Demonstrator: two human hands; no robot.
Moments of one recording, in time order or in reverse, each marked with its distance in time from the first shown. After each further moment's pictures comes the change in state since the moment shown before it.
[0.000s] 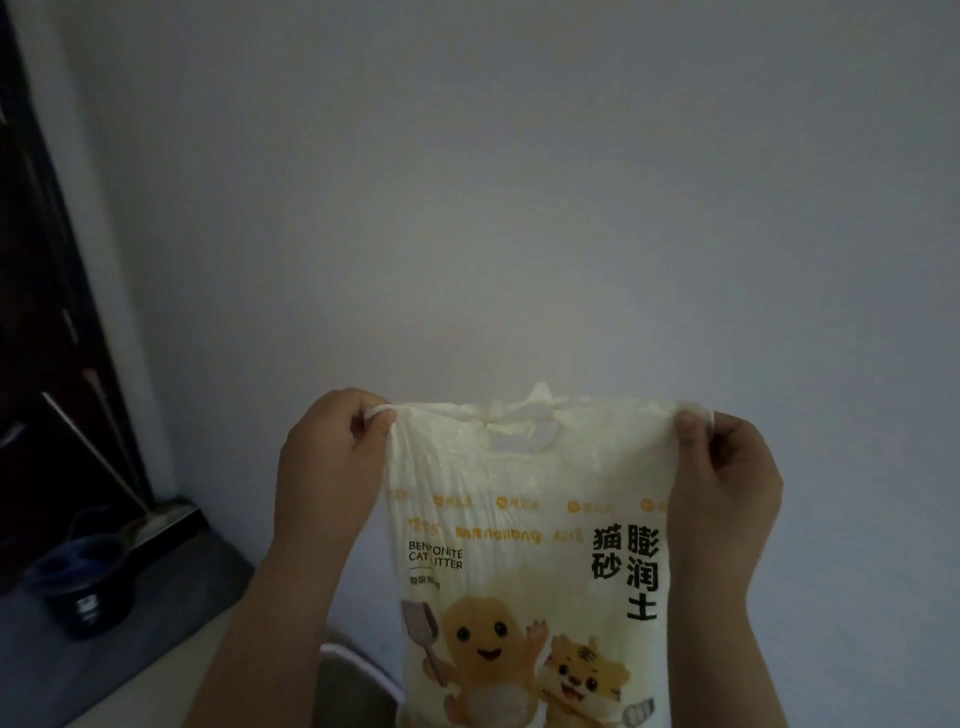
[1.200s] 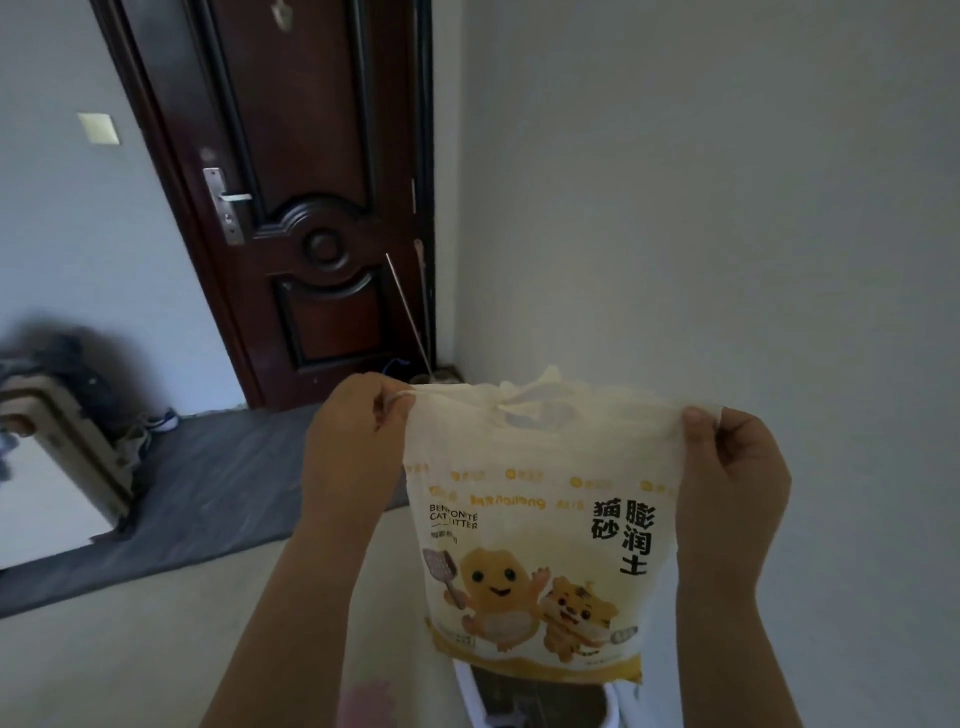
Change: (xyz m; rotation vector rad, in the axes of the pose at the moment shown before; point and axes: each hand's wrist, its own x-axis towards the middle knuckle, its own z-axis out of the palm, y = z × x) left_hand 0.119 -0.353 -0.142 0.386 0.257 -0.452; right_hand -0.185 0.055 0.448 0.162 -0.633 0.196
